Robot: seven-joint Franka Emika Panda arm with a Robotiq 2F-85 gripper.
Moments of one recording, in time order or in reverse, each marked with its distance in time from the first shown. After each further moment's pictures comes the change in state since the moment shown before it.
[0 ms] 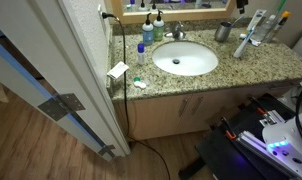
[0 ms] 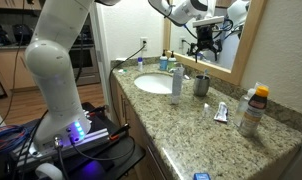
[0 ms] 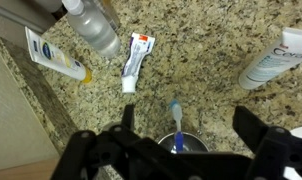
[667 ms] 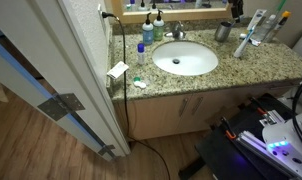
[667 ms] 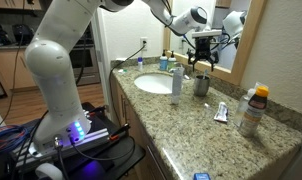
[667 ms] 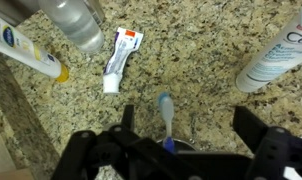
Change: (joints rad) arm -0.003 0.089 0.008 0.006 0.005 -0.007 -0.001
